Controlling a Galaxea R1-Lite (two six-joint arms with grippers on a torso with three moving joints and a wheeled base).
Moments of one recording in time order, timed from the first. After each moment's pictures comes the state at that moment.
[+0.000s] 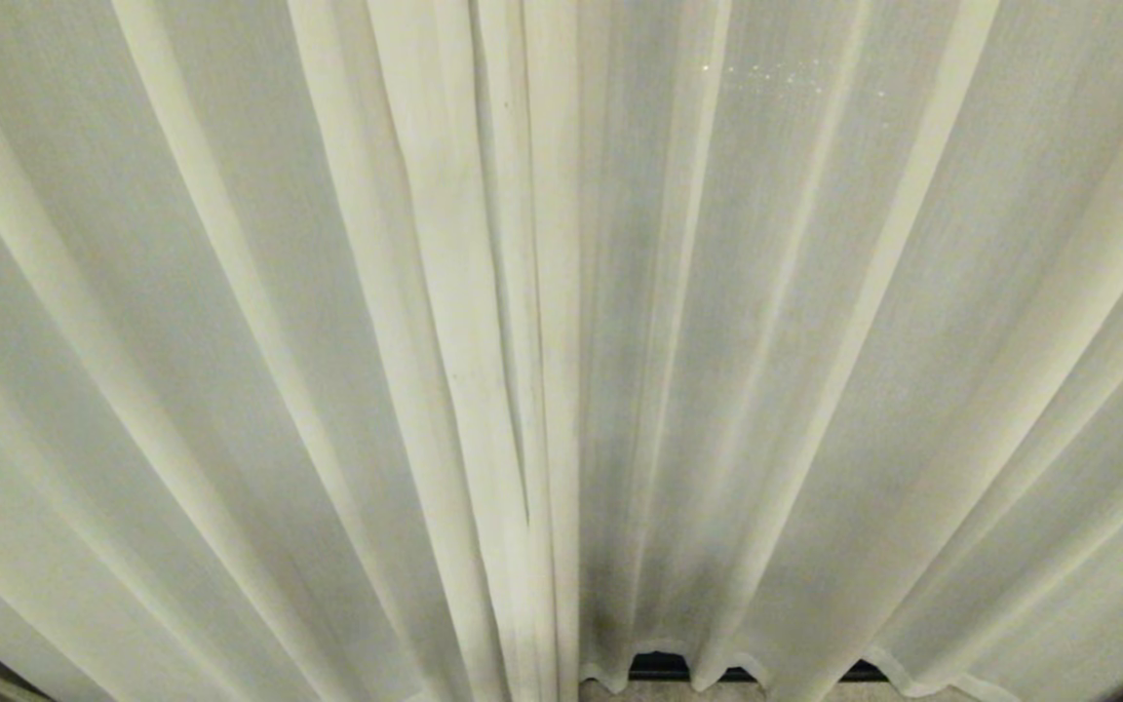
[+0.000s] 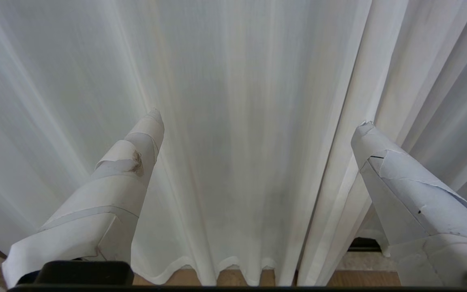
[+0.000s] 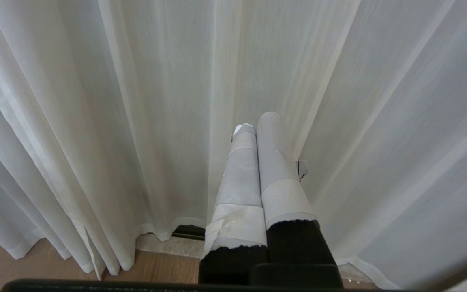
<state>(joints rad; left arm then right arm) 0.00 0.00 0.00 0.00 0.01 0.04 0.00 0.00 0.00 0.00 0.06 -0.10</state>
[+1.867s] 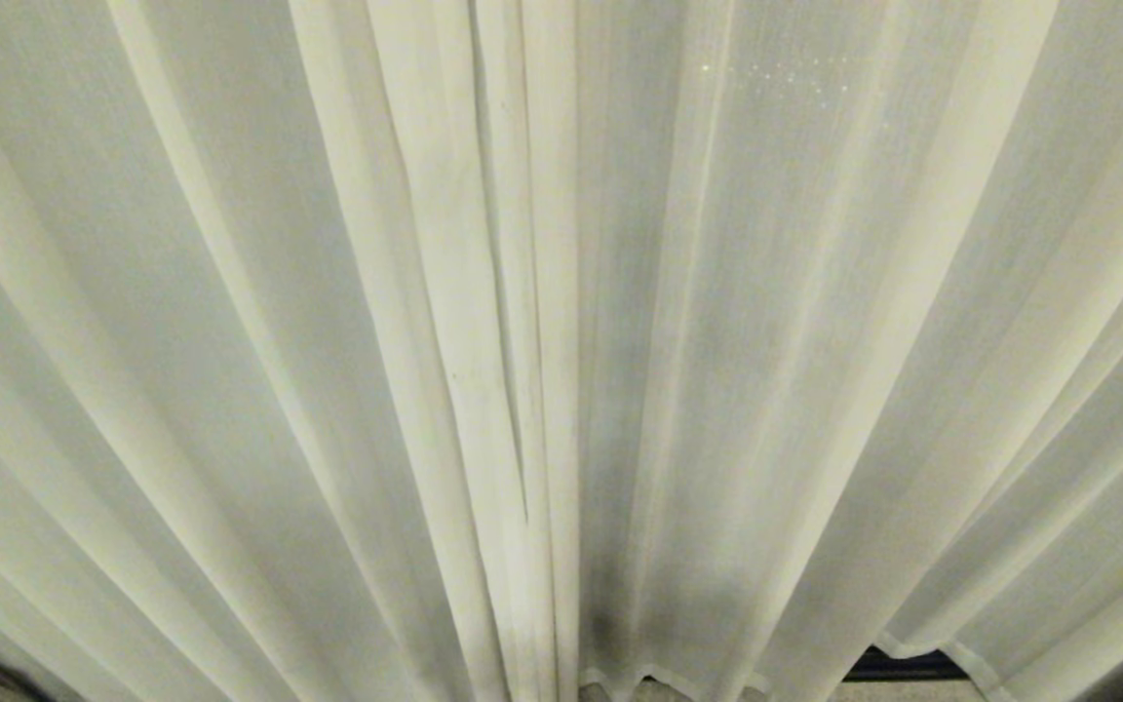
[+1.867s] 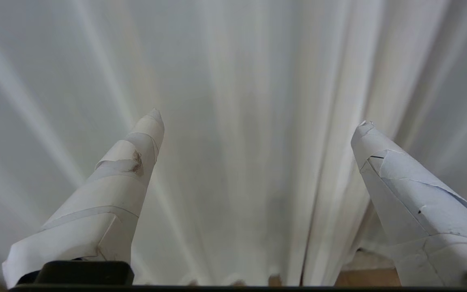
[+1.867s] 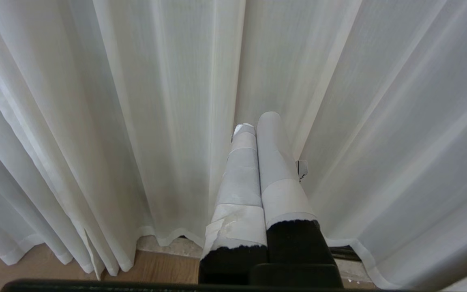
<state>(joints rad) 0.00 0.01 -0.04 0.01 -0.07 0.09 0.00 0.00 0.00 0.00 0.06 -0.10</state>
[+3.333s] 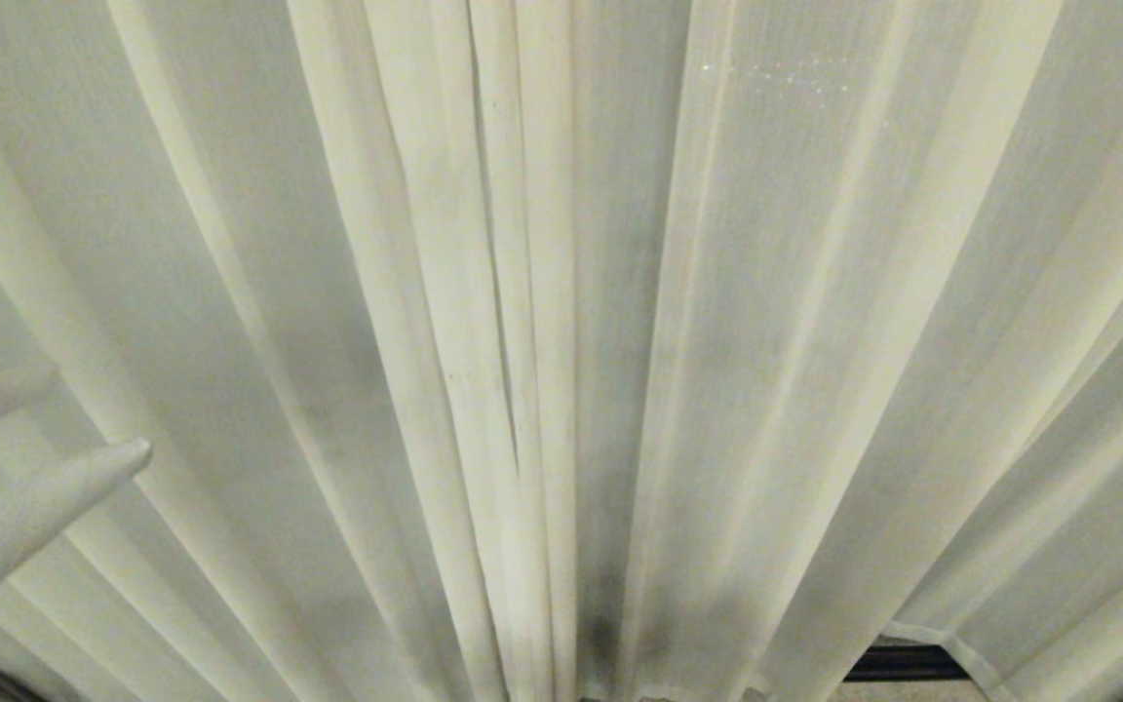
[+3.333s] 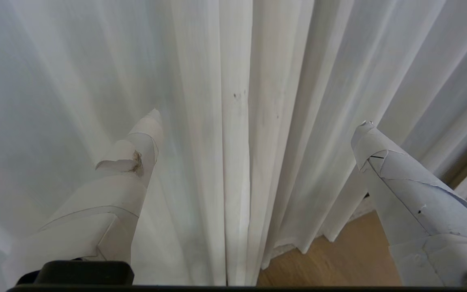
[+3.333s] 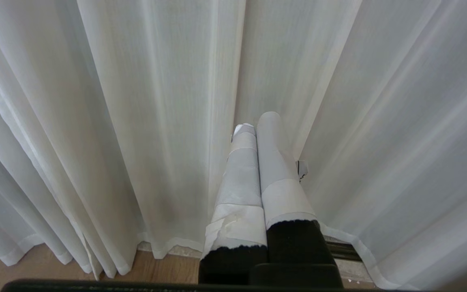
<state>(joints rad) -0.28 0.77 -0.65 -0.05 -0.19 0.01 0.00 0.00 0.00 0.00 0.06 -0.10</state>
